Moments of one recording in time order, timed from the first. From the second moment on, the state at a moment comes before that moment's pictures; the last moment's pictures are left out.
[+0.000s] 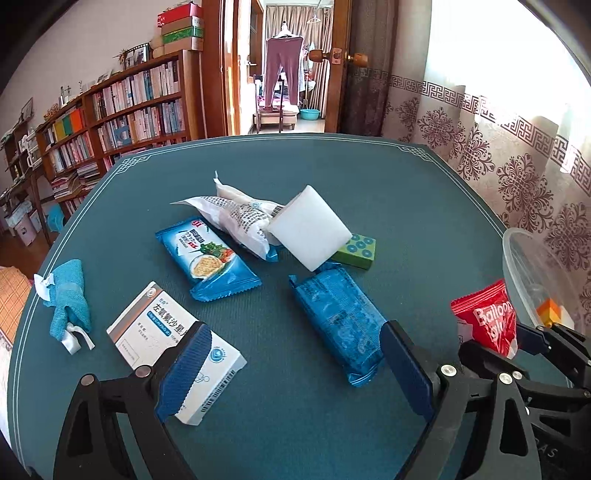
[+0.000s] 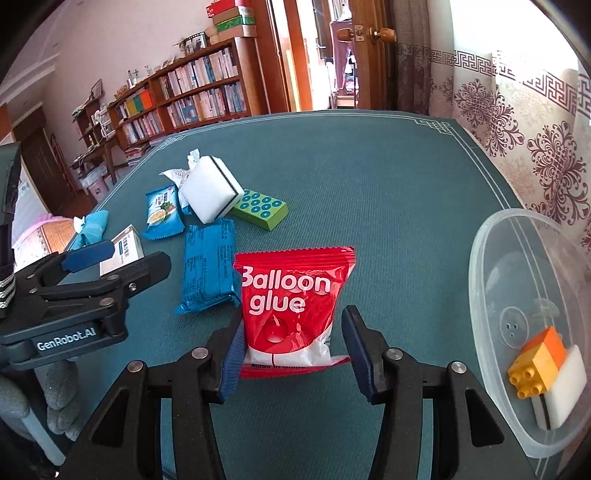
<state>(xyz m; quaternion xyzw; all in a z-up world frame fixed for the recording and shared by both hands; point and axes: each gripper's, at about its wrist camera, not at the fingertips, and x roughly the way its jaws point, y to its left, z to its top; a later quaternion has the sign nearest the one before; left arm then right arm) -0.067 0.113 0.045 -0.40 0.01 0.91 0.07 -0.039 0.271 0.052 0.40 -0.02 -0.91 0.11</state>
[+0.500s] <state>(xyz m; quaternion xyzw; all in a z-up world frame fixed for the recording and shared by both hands) -0.094 0.145 0.024 -0.45 -0.01 0.89 0.08 0.004 0.312 0.076 0.36 -0.04 -0.93 0.08</state>
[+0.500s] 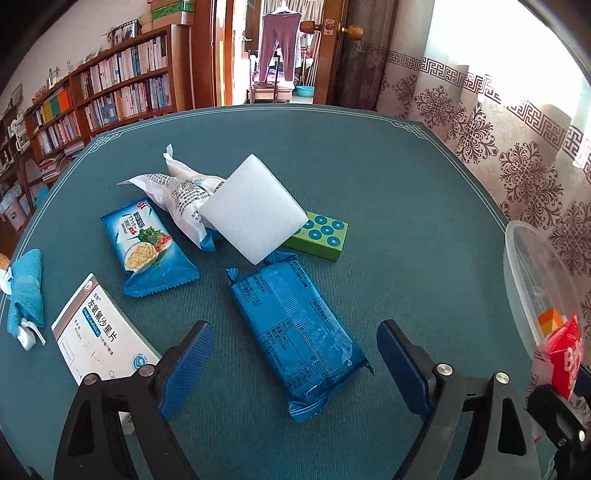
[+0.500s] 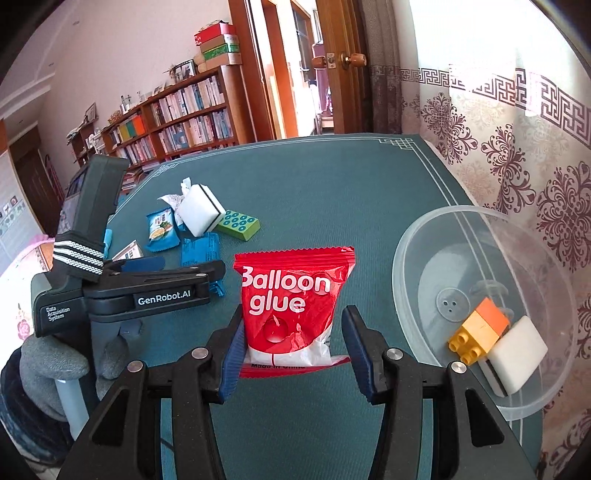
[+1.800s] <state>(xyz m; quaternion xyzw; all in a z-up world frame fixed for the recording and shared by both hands) -0.050 0.204 0.046 -0.41 0.06 0.89 0.18 -0.017 0.475 0.072 0.35 -0.13 -0.92 -0.13</state>
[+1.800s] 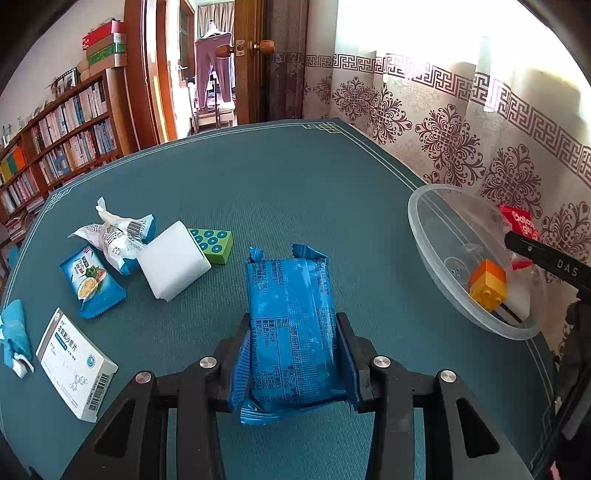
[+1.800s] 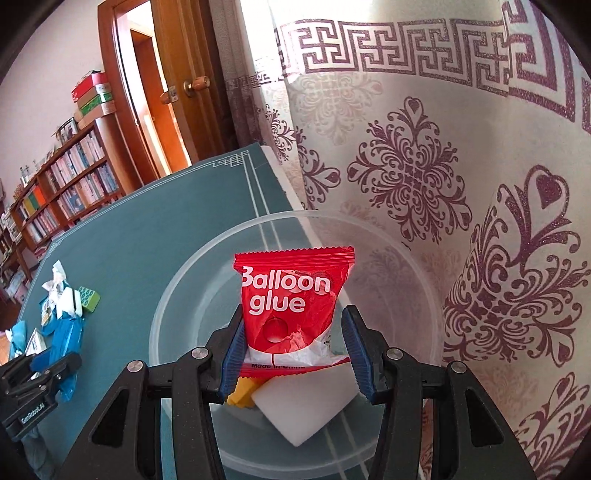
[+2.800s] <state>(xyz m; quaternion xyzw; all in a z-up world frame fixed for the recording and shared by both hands) -0.040 0.231 0.049 -0.40 0.08 0.89 0.21 -0.015 0.485 0.076 0.33 -0.12 -0.92 -0.16</state>
